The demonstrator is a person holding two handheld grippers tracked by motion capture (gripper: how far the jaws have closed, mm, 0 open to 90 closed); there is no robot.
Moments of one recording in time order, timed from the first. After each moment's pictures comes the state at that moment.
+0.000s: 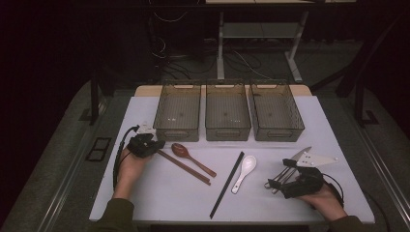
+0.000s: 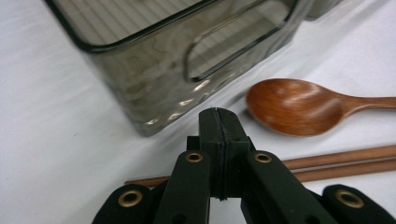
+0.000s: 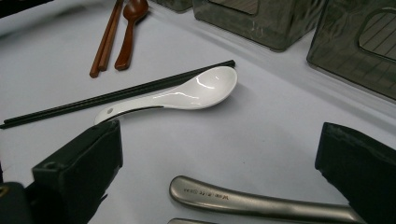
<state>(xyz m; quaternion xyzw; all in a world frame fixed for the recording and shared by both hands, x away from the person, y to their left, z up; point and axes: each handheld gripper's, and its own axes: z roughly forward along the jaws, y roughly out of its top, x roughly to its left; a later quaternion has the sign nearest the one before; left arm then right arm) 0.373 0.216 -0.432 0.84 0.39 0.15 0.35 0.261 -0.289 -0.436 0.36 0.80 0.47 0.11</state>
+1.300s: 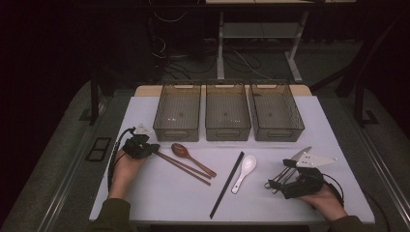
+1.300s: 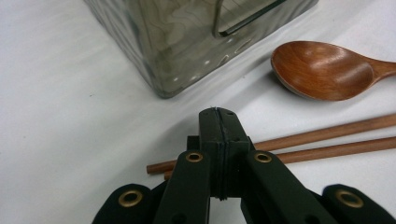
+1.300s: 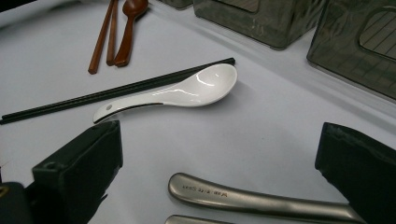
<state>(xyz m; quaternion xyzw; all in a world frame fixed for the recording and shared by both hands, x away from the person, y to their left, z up) 0.371 0.229 -0.437 0.85 0.40 0.13 0.31 0.260 -0.289 -0.437 0.36 0.80 0.47 0.11</state>
